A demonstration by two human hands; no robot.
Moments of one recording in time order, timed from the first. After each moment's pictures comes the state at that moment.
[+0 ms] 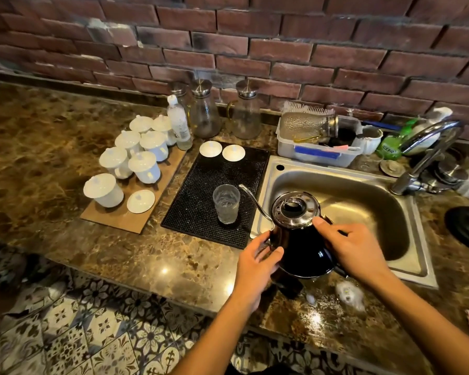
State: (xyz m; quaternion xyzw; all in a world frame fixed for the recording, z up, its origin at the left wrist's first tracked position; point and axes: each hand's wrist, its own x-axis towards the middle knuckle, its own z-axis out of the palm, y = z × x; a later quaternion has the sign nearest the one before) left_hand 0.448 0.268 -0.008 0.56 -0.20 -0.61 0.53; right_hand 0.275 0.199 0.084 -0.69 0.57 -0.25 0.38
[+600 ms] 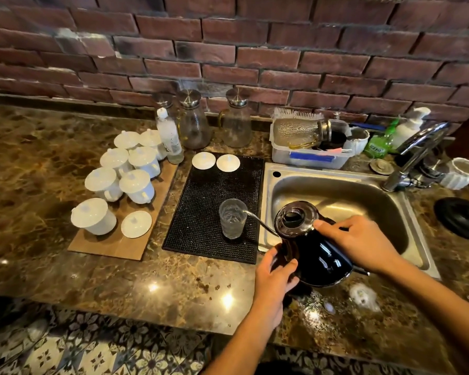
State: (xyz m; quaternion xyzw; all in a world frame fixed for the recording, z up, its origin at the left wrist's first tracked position) left_hand 0.470 0.251 -0.020 0.51 -0.12 -0.69 0.50; right_hand 0.316 0.175 0.096 -0.68 0.63 -0.14 0.33
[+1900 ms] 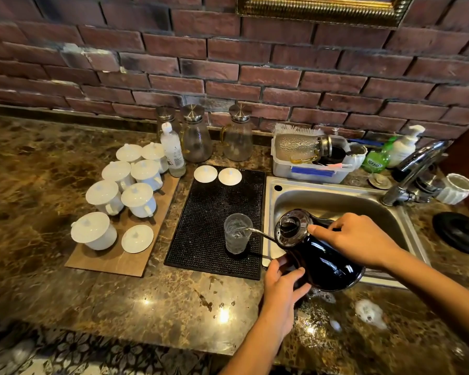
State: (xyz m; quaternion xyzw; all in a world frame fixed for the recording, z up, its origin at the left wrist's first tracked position) left_hand 0.477 0.236 -0.004 0.47 -0.07 -0.72 0.51; right_hand 0.346 0.147 0.122 -0.74 0.63 -0.02 0.21
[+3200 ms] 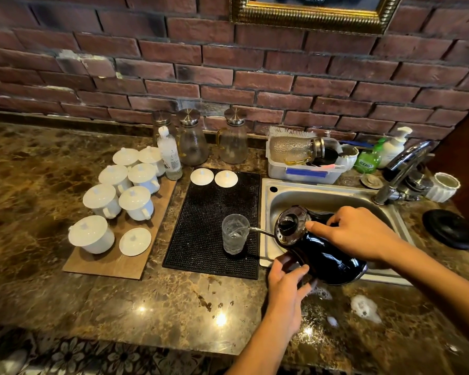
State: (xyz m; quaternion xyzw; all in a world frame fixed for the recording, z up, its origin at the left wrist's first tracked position) left_hand 0.466 0.244 0.018 0.43 -0.03 -0.73 0.54; right_hand 0.352 0.160 0.150 -0.77 0.61 0.00 0.17
